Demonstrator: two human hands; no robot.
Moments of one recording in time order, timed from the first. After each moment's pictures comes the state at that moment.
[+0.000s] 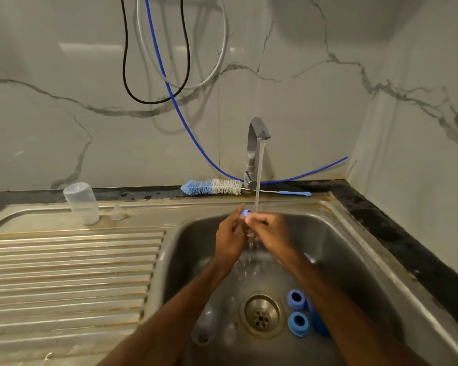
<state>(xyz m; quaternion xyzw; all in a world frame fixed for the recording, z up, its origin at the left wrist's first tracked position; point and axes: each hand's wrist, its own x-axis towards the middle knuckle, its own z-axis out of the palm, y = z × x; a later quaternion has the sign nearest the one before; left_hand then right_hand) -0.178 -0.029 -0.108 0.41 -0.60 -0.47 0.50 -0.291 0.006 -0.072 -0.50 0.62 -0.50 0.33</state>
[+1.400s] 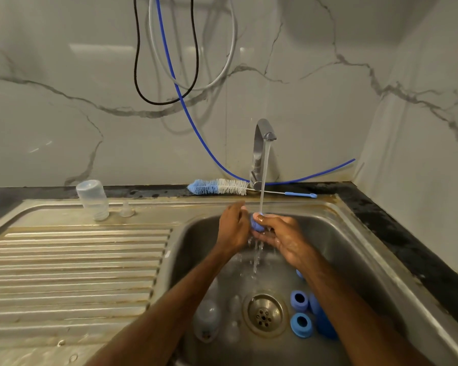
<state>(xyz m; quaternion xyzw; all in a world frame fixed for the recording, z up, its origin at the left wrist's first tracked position) -0.176 -0.031 -0.078 0.50 -0.67 -0.35 0.42 -0.309 0.006 -0.069 -0.33 0.50 -0.57 0.56</state>
